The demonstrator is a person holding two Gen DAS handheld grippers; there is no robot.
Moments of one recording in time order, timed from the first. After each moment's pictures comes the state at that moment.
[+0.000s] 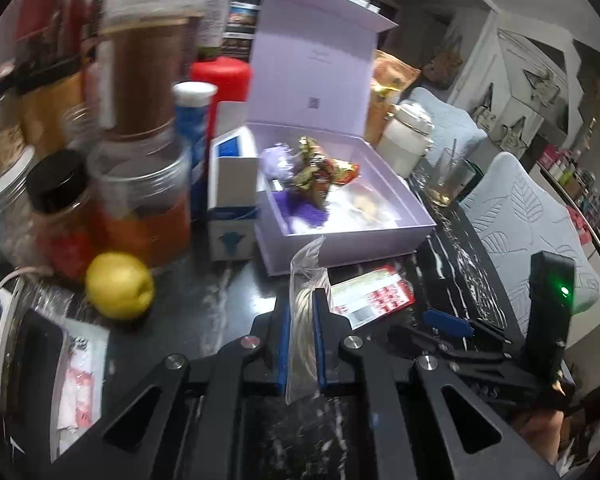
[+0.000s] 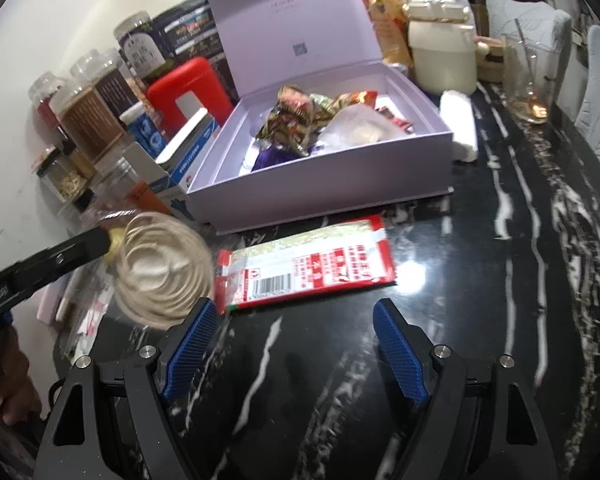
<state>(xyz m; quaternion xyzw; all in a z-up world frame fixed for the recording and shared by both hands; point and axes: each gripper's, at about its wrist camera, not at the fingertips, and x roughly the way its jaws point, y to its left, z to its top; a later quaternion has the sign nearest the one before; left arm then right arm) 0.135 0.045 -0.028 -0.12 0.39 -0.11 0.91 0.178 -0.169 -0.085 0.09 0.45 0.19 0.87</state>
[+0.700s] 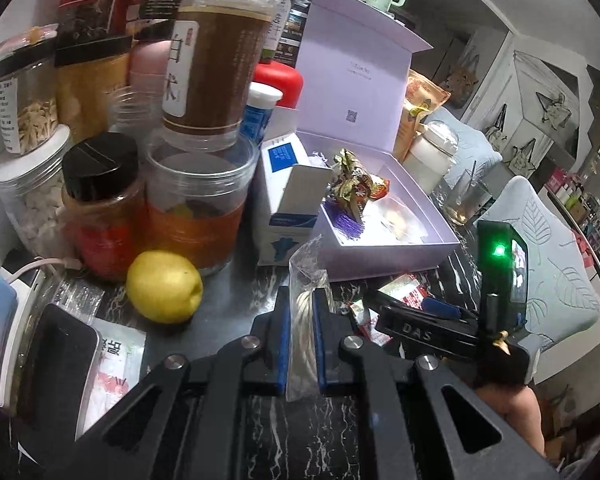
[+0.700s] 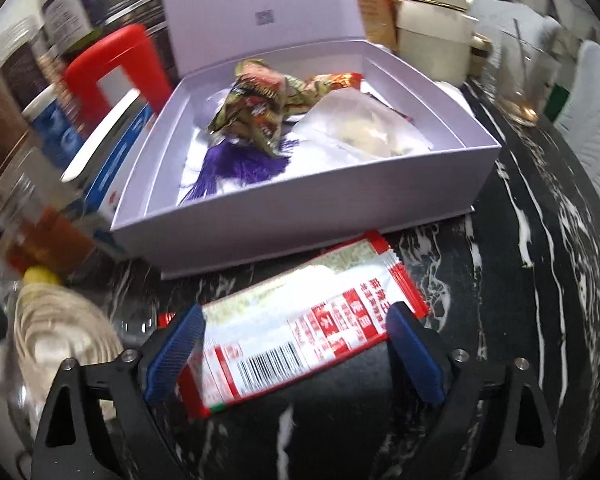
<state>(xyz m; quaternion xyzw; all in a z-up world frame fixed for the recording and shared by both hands) 0.137 0.086 -0.037 -0.14 0.38 -0.09 0.91 0.235 -0.114 -0.108 0.05 0.49 0.05 0.87</state>
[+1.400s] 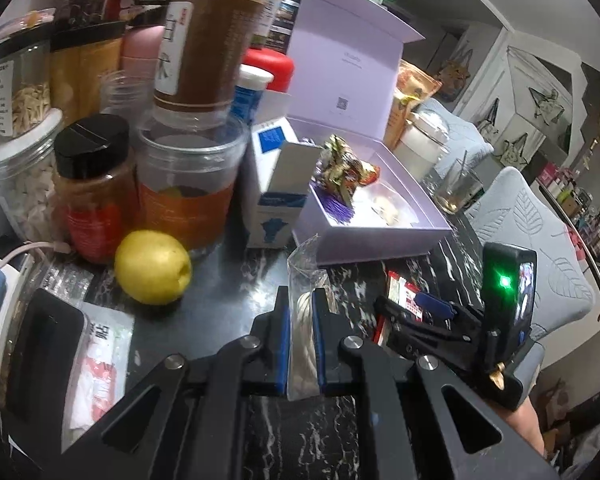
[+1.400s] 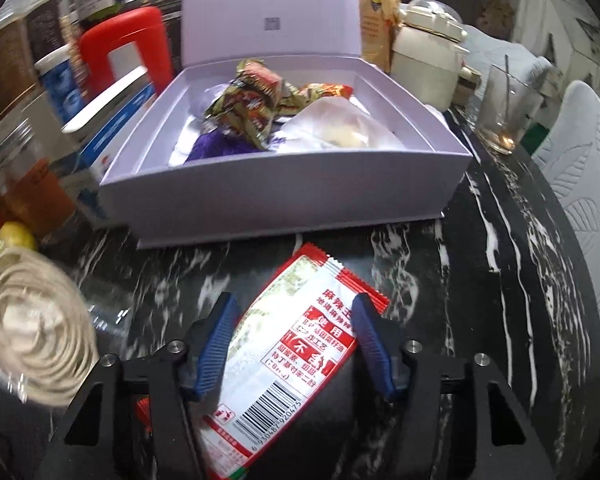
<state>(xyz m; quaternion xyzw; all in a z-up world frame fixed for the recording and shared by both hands) 0.131 0.079 -0.045 -0.15 0.39 -0.12 0.90 0.205 -0.110 -0.111 -0.04 0.46 0.04 0.89</state>
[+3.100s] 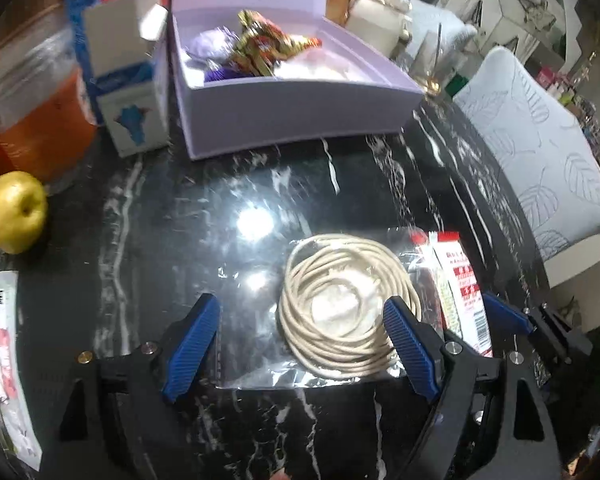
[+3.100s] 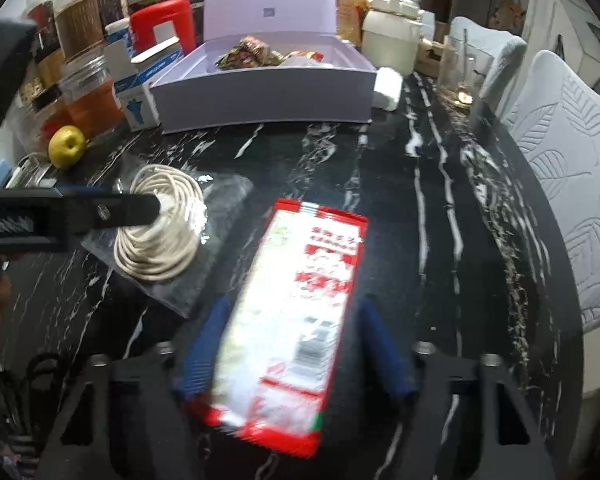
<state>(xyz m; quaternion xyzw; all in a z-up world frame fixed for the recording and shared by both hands) 0.144 -0.029 -0.094 -0.04 0.52 -0.16 0.84 0.095 -0.175 -0.110 -0.05 0.46 0.06 0.88</state>
